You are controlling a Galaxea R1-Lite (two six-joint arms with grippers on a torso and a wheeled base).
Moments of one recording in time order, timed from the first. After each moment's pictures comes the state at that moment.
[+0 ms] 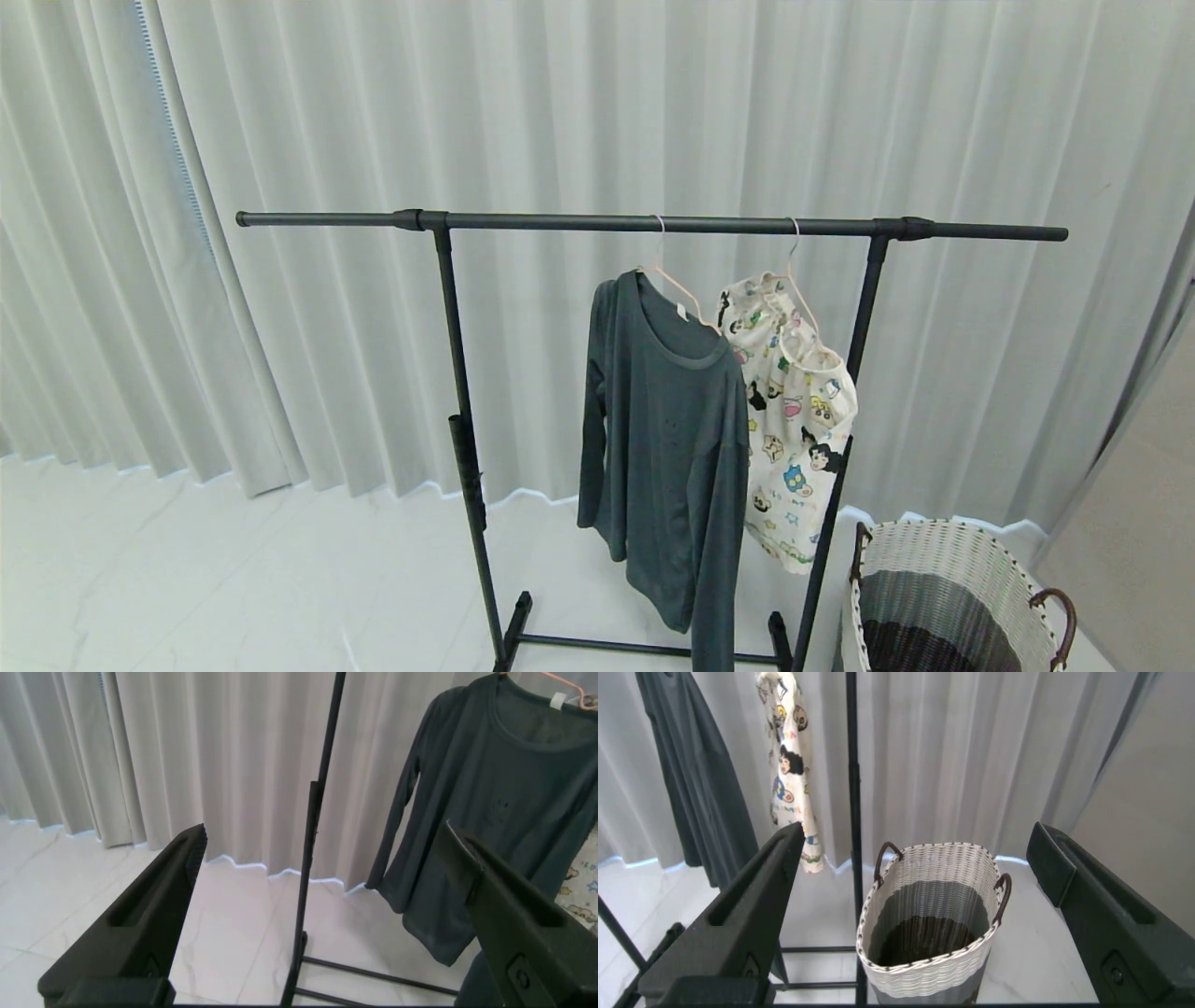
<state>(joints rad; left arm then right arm) 0.00 0.00 0.00 -0.01 0.07 -0.03 0.00 0.00 0.00 0.00 -0.05 0.01</state>
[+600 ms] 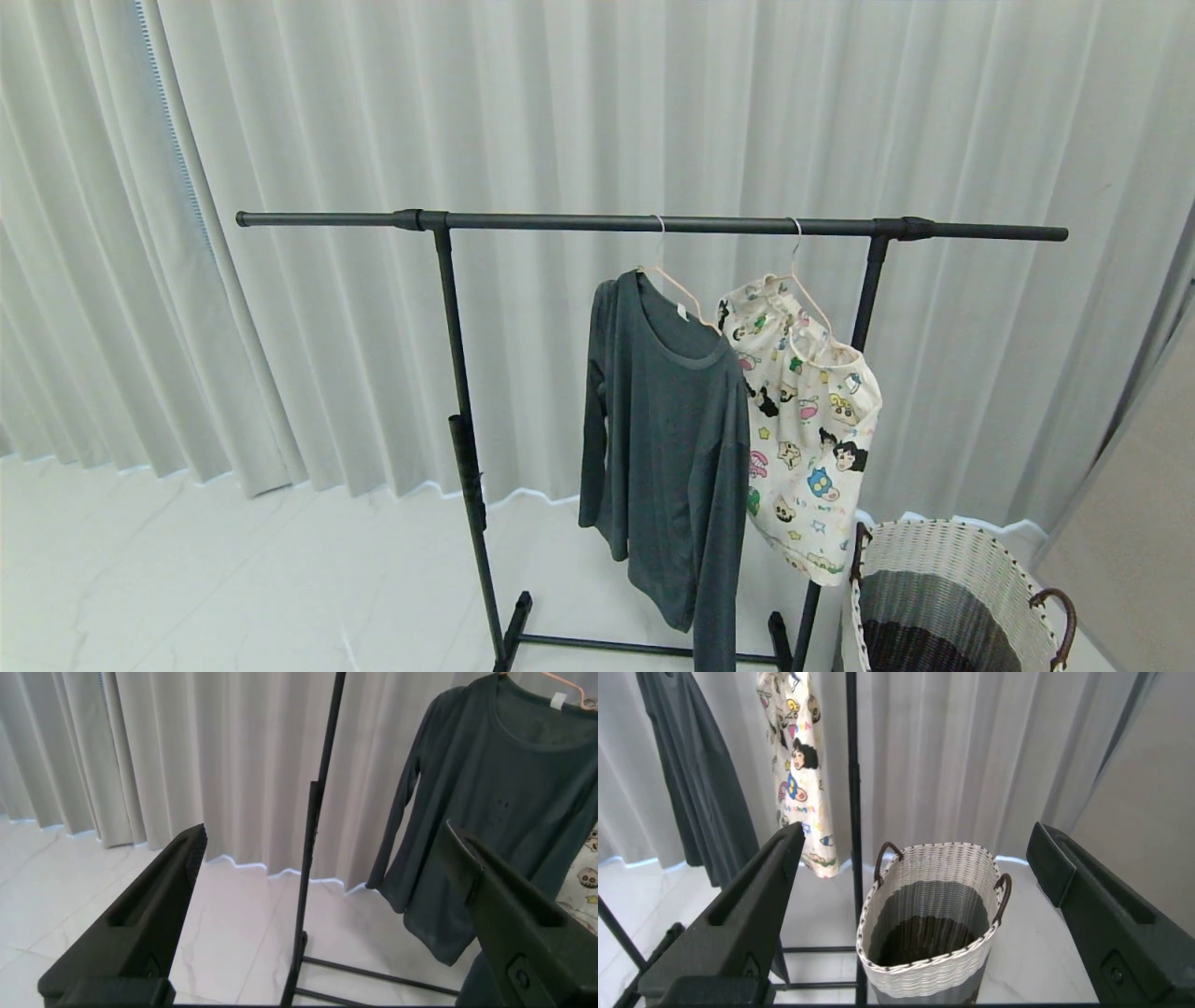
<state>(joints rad) 0.00 0.00 0.00 -0.01 0.07 -0.03 0.00 0.00 0.00 0.00 -0.05 0.01</state>
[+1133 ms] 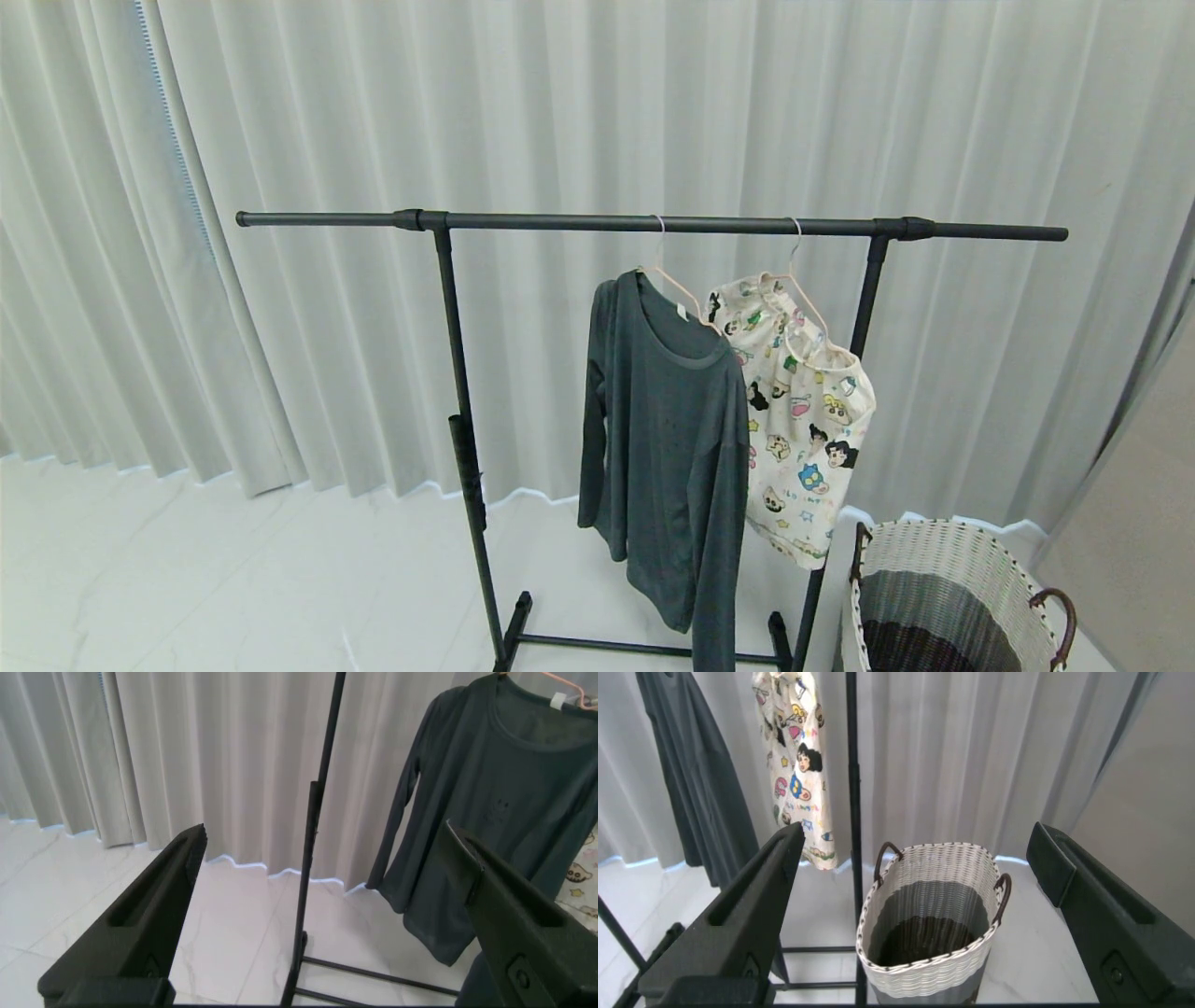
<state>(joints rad) 0.00 0.00 0.00 -0.01 0.07 -0.03 0.00 0.00 0.00 0.00 -0.05 0.01</state>
